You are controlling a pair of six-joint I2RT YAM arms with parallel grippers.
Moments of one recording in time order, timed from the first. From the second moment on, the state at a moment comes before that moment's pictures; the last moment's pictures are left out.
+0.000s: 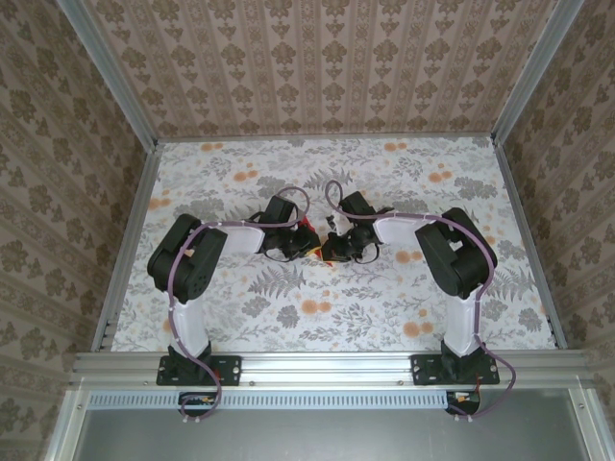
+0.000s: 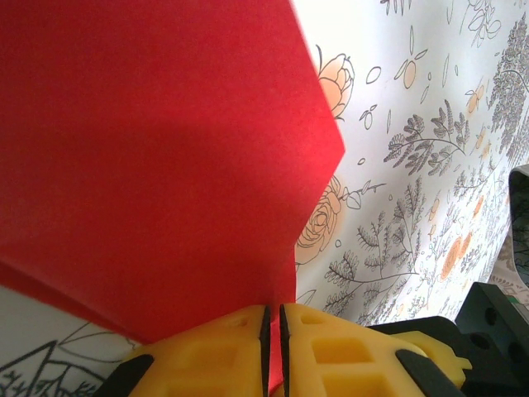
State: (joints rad) left arm -0.59 1.92 0.98 0.01 0.52 -0.95; right arm 0.50 1.96 1.13 -0.33 -0.57 0.47
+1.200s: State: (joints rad) left arm -0.43 1.93 1.03 -0.05 0.57 -0.68; right arm 0.49 1.99 1.16 -0.40 -0.59 0.42
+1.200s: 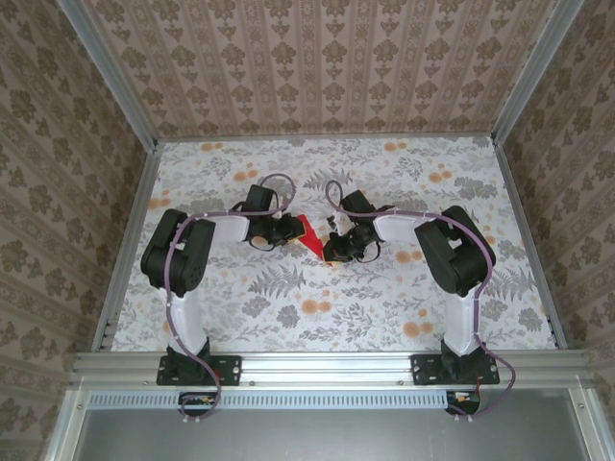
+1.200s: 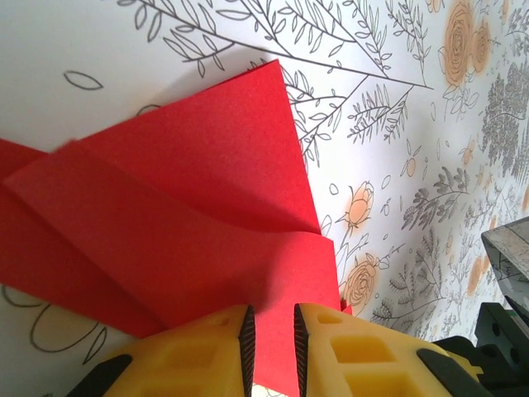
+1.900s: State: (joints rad) left arm -0.27 1.94 1.08 -0.12 0.48 -0.59; right arm 0.49 1.99 1.16 -0.40 -0.61 0.43
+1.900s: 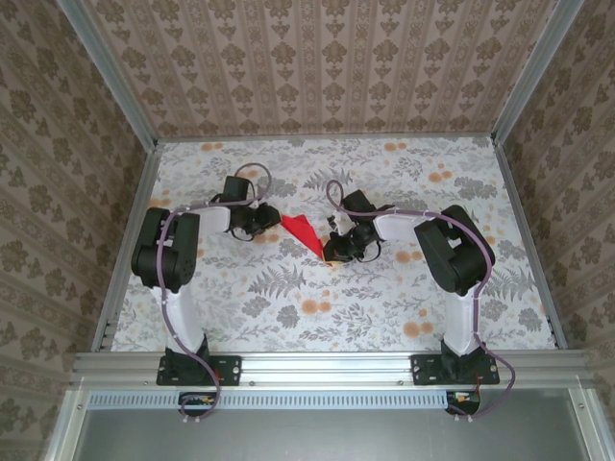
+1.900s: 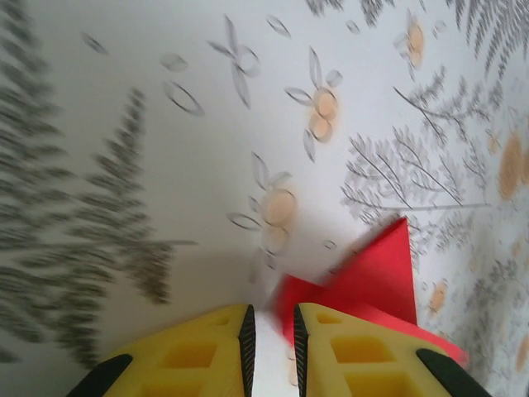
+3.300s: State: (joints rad) left arm -0.49 1.90 0.99 0.00 0.44 -0.59; right arm 0.49 1.96 1.24 -0.42 -0.61 0.48
